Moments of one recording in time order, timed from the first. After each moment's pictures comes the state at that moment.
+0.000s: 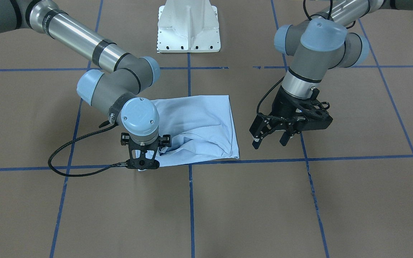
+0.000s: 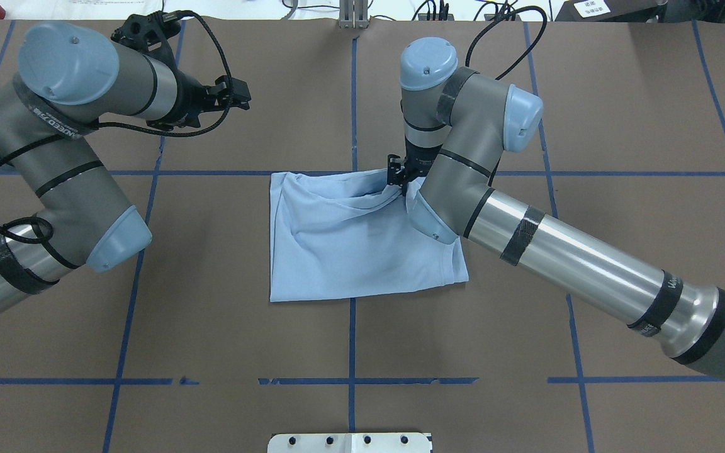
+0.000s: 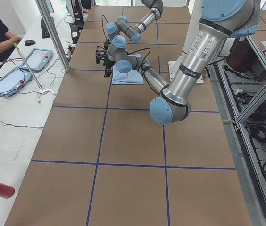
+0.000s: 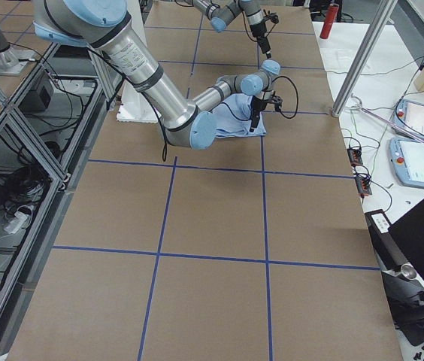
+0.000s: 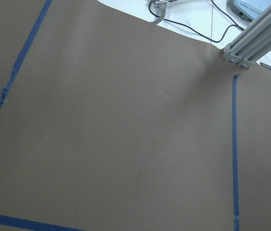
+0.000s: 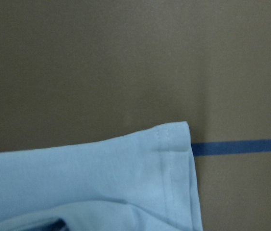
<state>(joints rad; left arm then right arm) -0.81 -2.10 -1.68 -2.00 -1.82 -1.36 0.71 -0.69 1.18 -1.65 2.08 0.94</state>
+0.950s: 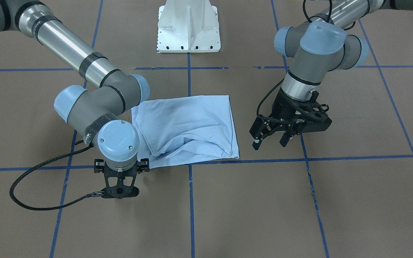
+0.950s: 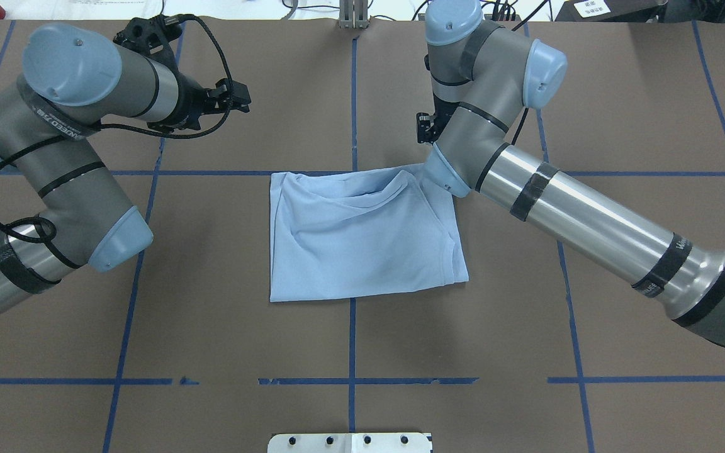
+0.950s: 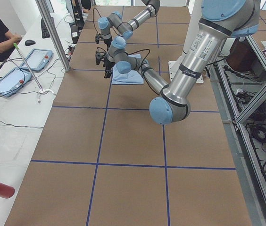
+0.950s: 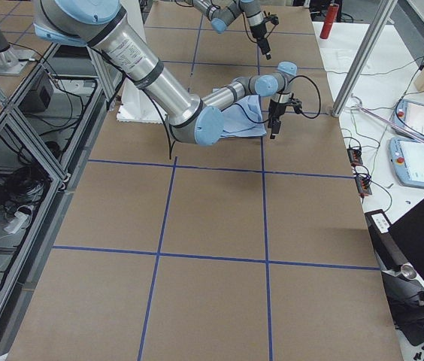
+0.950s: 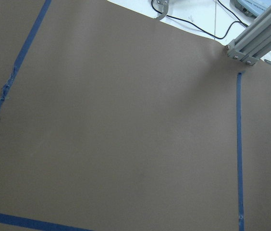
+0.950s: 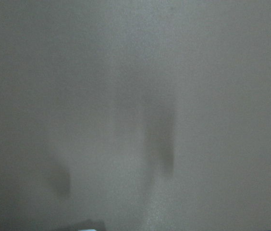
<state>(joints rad) -0.80 -2.10 -1.66 -2.01 -1.82 -1.36 0.81 -0.64 1.09 -1.64 2.00 0.79</state>
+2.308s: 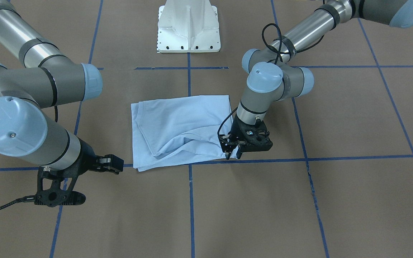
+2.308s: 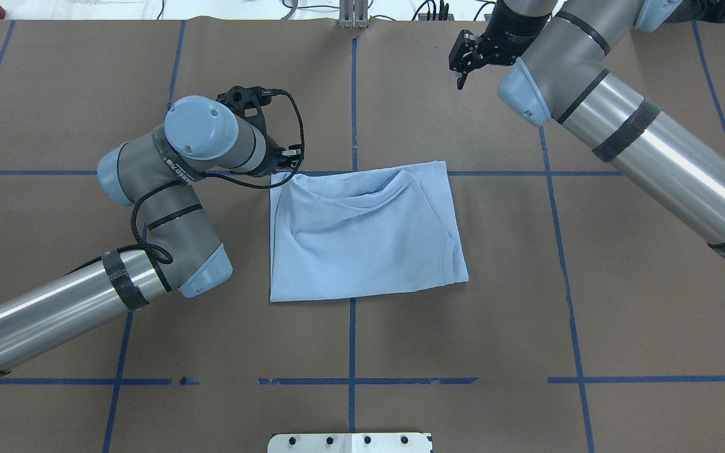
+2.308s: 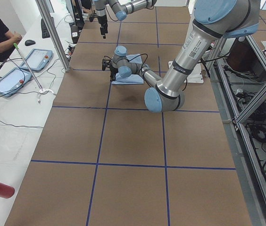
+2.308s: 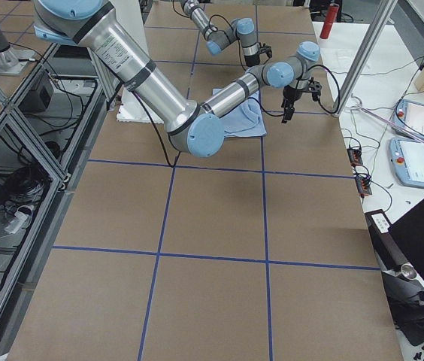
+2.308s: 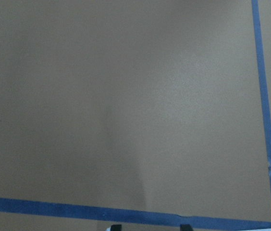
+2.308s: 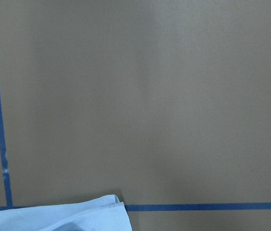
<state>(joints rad) -0.65 -2.26 -1.34 -2.11 -1.77 -1.30 1.00 -0.74 1.31 -1.65 2.28 0.80</state>
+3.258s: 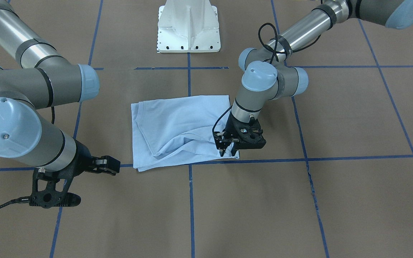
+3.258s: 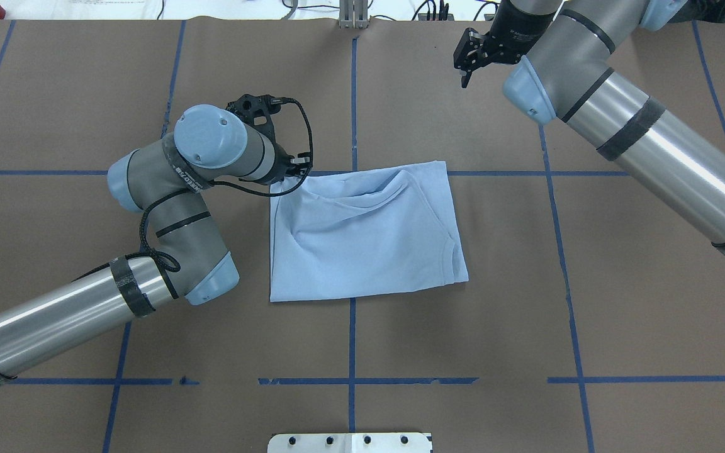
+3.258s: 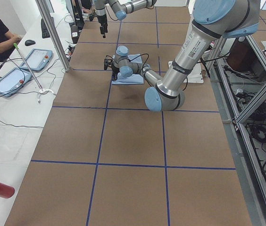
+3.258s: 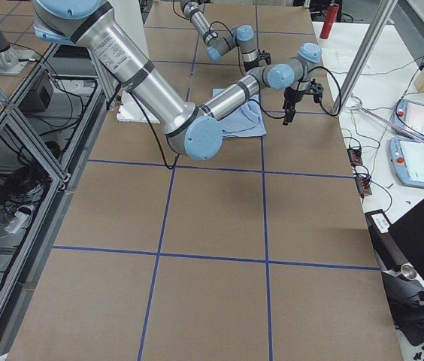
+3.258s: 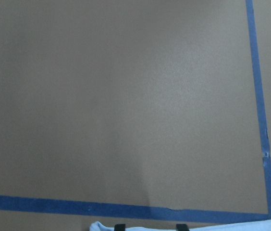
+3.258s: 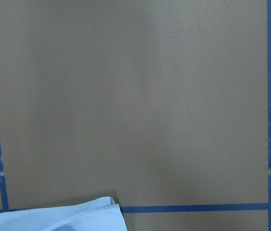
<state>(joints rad) -0.63 -2.27 -1.34 -2.12 -1.77 -1.31 1.00 -0.74 1.31 -1.65 2.28 0.80</state>
